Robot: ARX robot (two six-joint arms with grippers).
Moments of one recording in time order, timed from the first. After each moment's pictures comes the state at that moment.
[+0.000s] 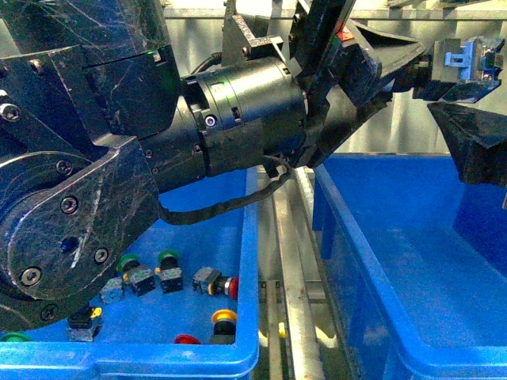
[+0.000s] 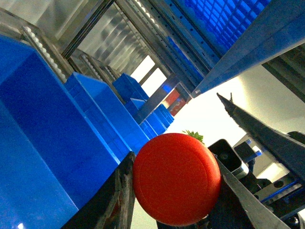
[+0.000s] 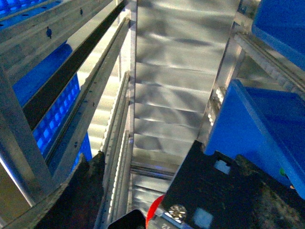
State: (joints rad) left arm -0.51 1.86 1.13 1.18 0.68 -0.90; right arm 0.48 1.21 0.71 0.76 0.30 1.40
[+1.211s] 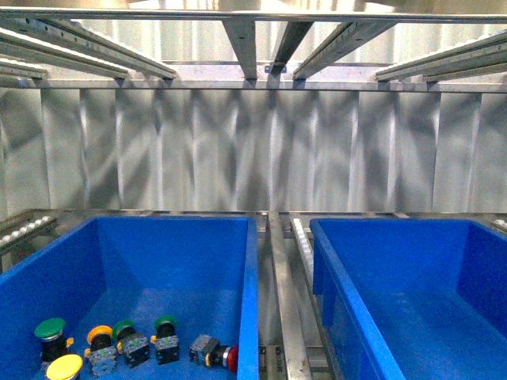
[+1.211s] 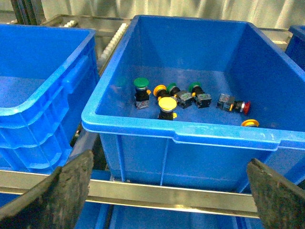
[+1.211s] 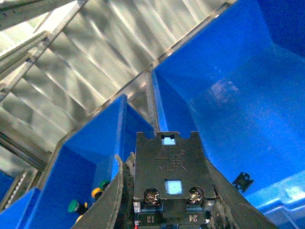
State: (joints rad) left arm 0.00 0.01 0.02 0.00 0.00 -0.01; right arm 0.48 0.65 0.28 0.46 0.47 0.67
